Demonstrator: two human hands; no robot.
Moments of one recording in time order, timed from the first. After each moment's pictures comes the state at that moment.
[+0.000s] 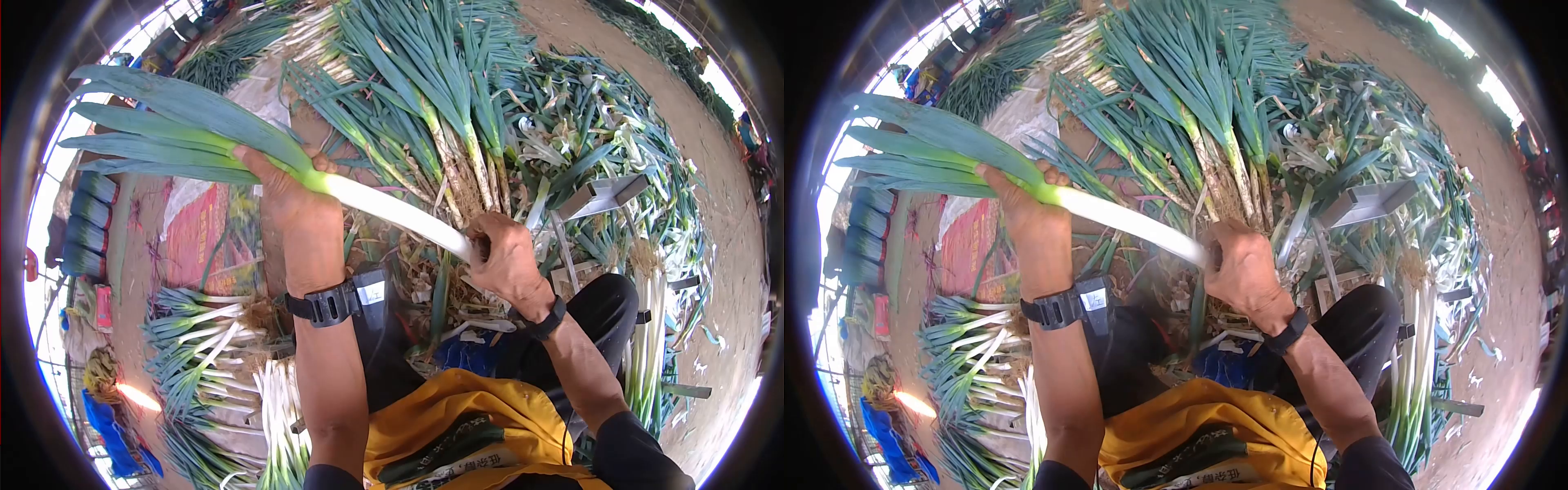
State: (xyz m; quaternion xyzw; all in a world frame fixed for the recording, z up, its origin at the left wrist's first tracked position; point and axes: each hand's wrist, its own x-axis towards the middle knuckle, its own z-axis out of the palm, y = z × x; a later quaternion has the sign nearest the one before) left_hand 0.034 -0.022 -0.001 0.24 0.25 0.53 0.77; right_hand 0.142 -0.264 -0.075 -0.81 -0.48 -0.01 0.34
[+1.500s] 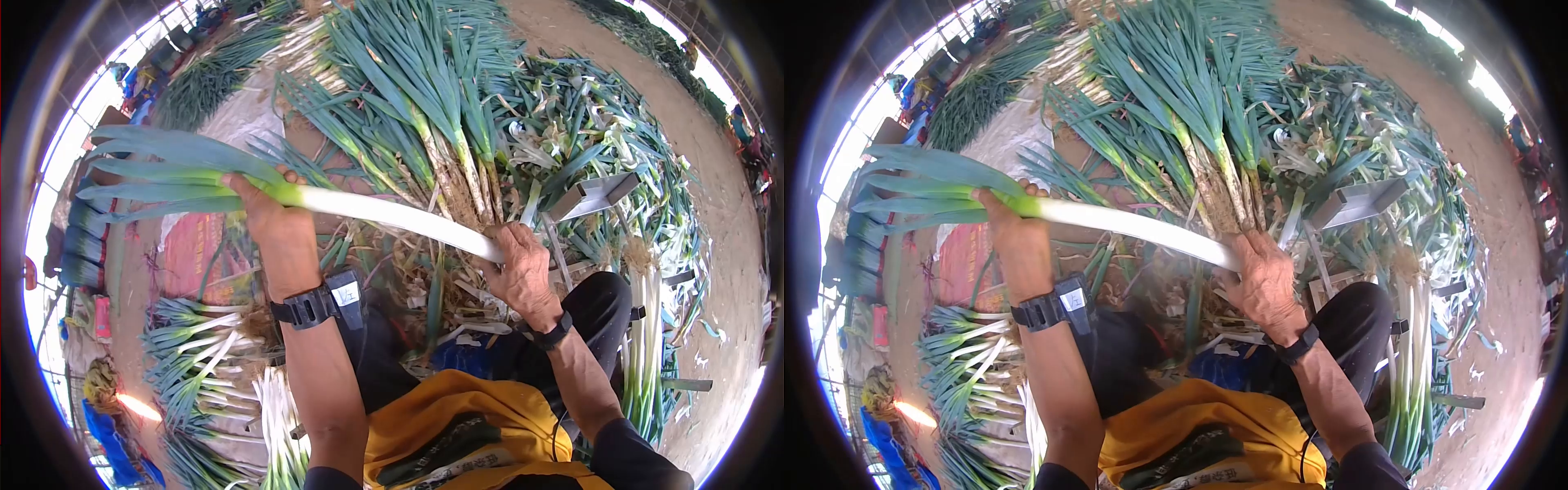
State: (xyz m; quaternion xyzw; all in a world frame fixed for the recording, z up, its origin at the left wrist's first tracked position) left_hand 0.017 -0.003 -0.013 0.25 0.31 0.57 0.72; right_hand 0.148 -0.305 -0.079 -0.80 -0.49 -0.12 0.32
